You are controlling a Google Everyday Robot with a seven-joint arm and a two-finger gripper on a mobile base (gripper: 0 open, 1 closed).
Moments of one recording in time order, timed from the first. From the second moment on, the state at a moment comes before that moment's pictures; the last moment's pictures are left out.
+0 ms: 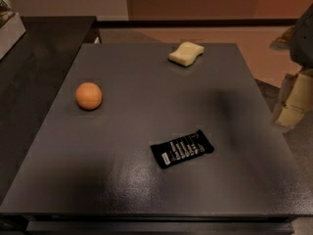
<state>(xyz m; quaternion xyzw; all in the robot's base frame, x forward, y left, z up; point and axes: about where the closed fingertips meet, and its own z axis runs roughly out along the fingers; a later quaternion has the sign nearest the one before) 0.438 -0.217 0.976 -0.60 0.78 -0.03 0.16</state>
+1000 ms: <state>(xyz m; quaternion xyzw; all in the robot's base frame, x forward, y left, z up) 0.434 -0.181 0.956 -0.66 0.74 -0.01 0.16</state>
